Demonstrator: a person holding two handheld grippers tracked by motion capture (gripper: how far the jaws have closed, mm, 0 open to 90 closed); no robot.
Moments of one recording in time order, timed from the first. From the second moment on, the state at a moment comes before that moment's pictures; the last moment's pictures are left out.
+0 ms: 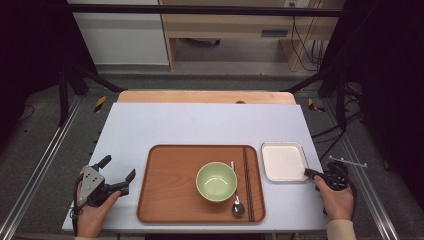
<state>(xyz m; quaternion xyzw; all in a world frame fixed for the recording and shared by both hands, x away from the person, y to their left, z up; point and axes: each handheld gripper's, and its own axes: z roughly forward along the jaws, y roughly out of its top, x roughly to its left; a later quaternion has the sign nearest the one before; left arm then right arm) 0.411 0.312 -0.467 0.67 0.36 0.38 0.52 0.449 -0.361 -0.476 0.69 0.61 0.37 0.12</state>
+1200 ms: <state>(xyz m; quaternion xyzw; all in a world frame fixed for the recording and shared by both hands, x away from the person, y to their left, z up) 0.411 0.313 -0.466 0.67 0.36 0.39 0.52 0.438 -0.359 -0.456 0.69 0.57 0.43 0.14</state>
